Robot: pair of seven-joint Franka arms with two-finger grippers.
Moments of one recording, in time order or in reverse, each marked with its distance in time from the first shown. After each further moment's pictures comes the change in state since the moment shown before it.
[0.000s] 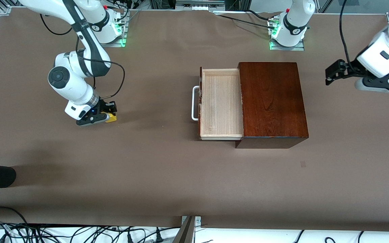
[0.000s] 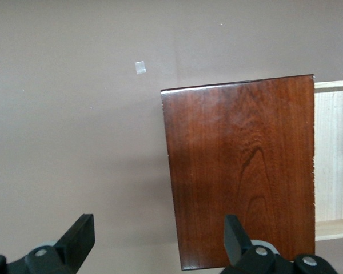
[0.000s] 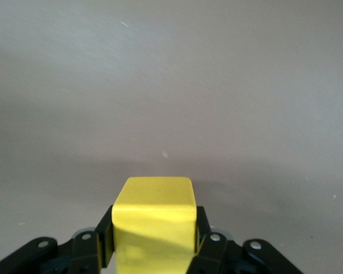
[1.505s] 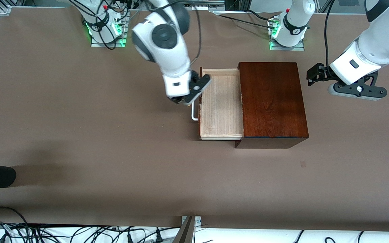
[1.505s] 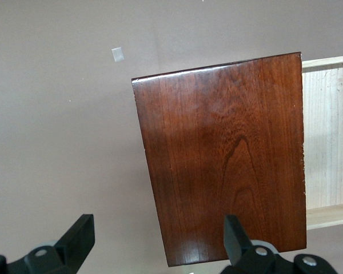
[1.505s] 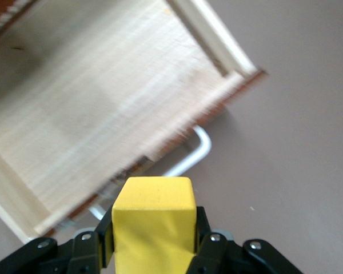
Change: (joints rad) left arm -0.003 0.052 -0.060 0.001 0.004 -0.018 -0.013; right arm 0.523 0.254 0.073 0.746 -0.063 -0.418 -0.028
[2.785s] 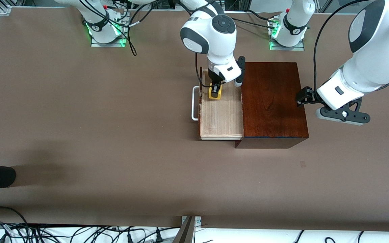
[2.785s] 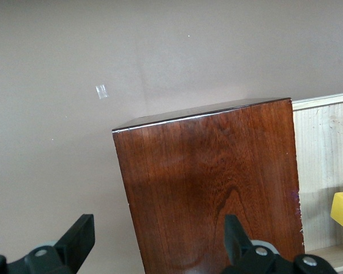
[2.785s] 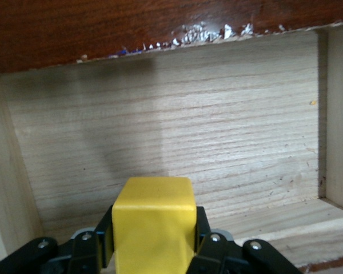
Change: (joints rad) left arm -0.019 0.139 -0.005 0.068 0.003 0.129 0.000; right arm 0.194 0.228 -0.006 0.214 -0.202 -0.010 -0.257
